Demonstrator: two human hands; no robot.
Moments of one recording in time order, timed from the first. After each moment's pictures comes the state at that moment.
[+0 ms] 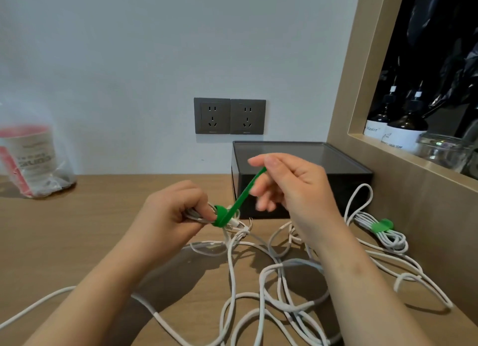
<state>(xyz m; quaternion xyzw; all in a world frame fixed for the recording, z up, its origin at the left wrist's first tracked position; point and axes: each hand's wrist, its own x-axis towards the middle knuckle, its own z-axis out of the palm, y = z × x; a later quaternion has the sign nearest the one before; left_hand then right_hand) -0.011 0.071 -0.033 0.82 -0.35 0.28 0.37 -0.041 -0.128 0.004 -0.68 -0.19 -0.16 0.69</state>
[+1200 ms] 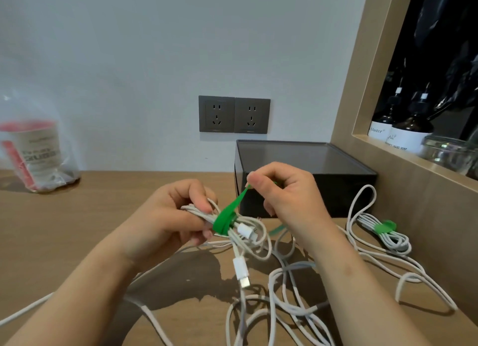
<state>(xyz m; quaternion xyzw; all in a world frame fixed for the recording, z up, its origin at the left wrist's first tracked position) -0.027 0.070 -0.020 0.53 -0.30 -0.14 0.78 -0.036 -0.120 -0.003 -0.76 -0.19 -0.18 0.59</state>
